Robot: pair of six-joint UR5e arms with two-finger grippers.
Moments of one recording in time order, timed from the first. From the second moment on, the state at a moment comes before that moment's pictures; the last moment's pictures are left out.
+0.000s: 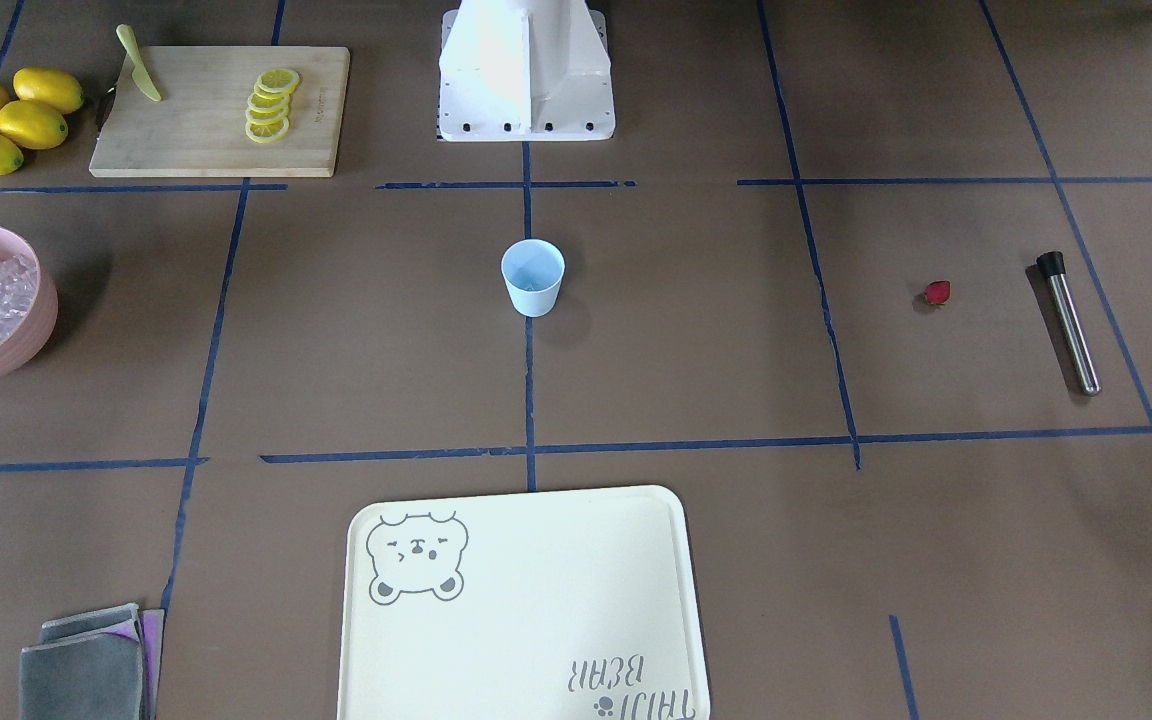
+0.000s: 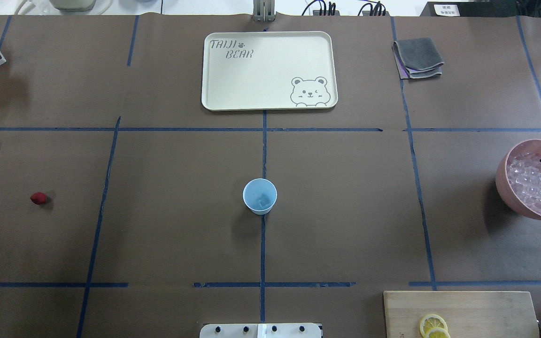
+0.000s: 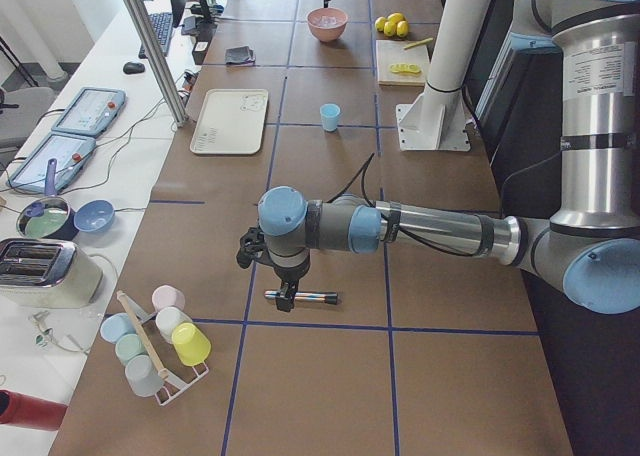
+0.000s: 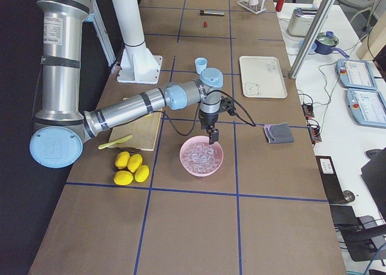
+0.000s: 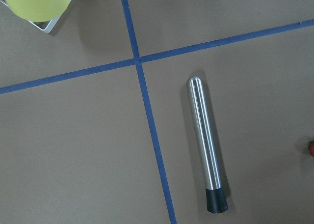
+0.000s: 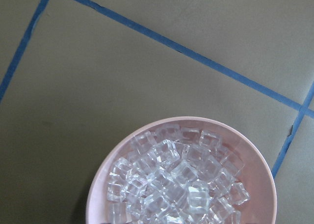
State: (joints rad) left arm -1.53 -1.47 -1.80 -1.50 -2.38 0.16; right arm 1.17 -1.68 1.99 -1.59 2.15 0.07
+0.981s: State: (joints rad) left arm -1.53 -1.47 -1.81 -1.50 -2.38 0.16; right arm 1.17 -1.71 1.79 -1.35 2.16 0.14
